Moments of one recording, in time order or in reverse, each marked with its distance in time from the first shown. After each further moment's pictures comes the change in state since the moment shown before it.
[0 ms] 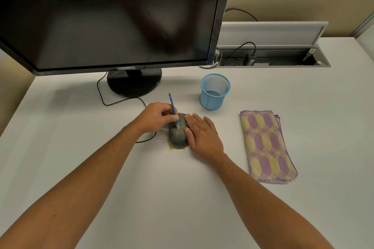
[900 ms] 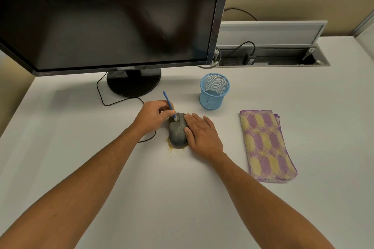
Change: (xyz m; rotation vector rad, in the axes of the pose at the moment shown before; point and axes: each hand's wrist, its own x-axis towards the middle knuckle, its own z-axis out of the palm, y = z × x) left_hand 0.002 -0.005 0.005 0.025 0.217 0.050; right_hand 0.000 0.000 0.000 -0.003 0.017 0.001
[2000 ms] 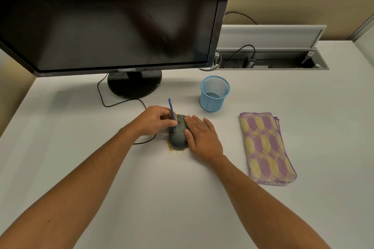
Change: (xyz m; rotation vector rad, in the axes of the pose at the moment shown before) left_hand -0.005 0.004 -0.010 0.016 -0.268 -0.044; right_hand 0.000 0.001 0.002 -0.008 0.018 -0.004
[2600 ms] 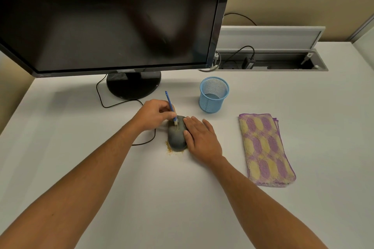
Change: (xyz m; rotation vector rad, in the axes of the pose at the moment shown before) left_hand 0.014 0.004 -0.004 -0.013 0.119 -0.009; right_hand 0.000 -0.001 -0.001 0.010 0.018 -0.002
